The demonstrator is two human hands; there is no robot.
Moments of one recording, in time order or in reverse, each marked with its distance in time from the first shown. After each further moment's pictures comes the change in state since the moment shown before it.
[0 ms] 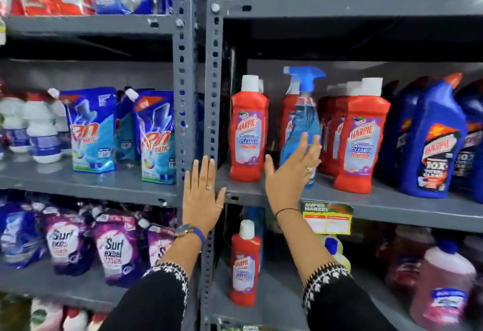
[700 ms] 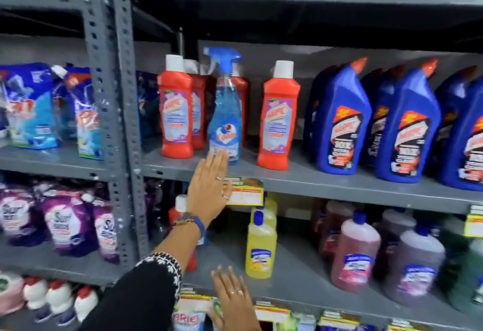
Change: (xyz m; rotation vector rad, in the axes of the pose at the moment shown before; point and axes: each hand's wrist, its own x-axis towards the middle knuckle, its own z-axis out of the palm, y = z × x) left_hand -0.005 0.200 -0.024 -0.098 -0.147 0.142; right_hand -0.233 0.224 -0.115 -0.329 -0.999 -0.428
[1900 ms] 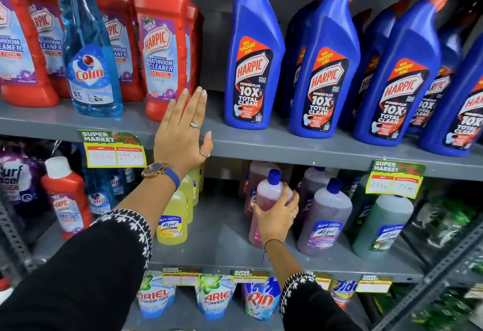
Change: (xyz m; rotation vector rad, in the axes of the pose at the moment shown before) left_hand 0.063 0.168 0.062 0.016 0.247 0.099; right_hand -0.024 0.294 -0.102 0.288 0.586 0.895
